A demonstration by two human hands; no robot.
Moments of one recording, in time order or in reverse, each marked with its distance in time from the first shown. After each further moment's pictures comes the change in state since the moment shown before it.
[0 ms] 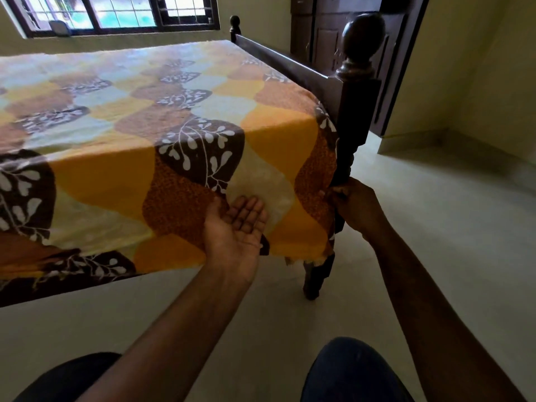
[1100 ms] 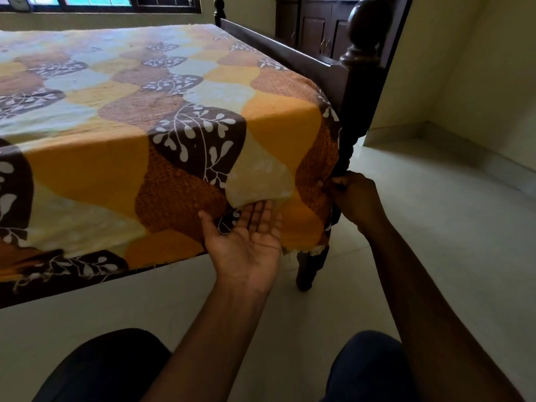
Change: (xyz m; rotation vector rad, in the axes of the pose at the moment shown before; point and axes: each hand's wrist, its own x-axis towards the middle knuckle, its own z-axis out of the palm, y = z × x) left_hand 0.002 -0.008 -0.016 -0.273 -0.108 -0.184; right_hand -0.003 -0.012 0.003 -0.064 0.097 0.060
